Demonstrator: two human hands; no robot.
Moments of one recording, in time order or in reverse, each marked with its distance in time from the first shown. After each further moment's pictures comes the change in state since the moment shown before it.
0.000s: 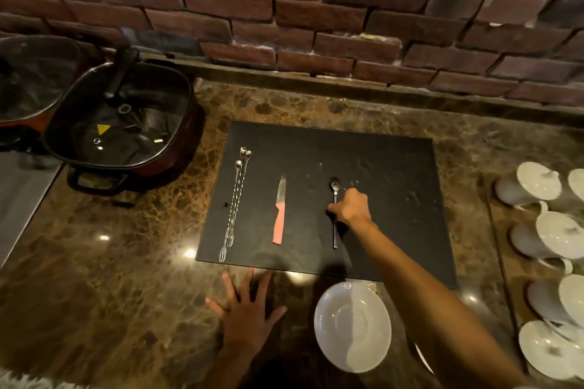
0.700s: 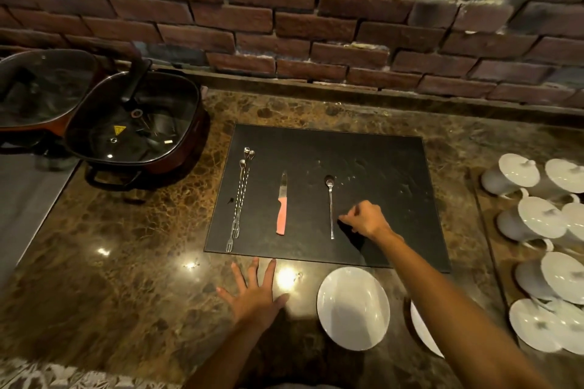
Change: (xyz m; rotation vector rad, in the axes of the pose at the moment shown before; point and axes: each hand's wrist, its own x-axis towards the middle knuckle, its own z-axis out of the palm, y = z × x) left_hand 0.000 -0.007 0.008 0.020 -0.201 -0.043; right_hand -0.036 0.056 -0.021 -0.065 -0.122 -0.113
